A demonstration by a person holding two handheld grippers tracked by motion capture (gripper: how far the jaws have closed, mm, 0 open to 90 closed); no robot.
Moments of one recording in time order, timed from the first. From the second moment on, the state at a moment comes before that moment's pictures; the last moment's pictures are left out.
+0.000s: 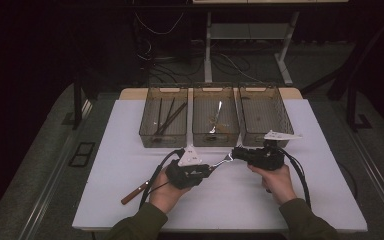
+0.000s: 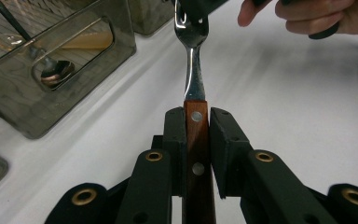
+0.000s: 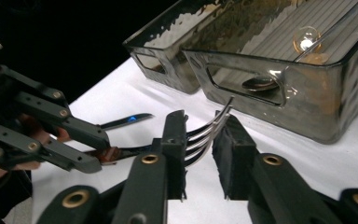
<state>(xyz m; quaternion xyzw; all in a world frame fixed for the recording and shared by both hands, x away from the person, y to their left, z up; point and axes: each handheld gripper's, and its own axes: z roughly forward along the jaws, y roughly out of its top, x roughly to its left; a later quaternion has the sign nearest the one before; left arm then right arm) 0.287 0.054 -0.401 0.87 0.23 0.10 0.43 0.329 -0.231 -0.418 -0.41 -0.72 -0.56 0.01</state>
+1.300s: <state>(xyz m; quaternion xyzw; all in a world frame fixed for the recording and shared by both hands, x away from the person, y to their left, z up) 0.276 0.135 -0.418 0.84 0.23 0.07 0.48 0.324 -0.254 -0.392 -0.42 -0.70 -0.58 -0.05</state>
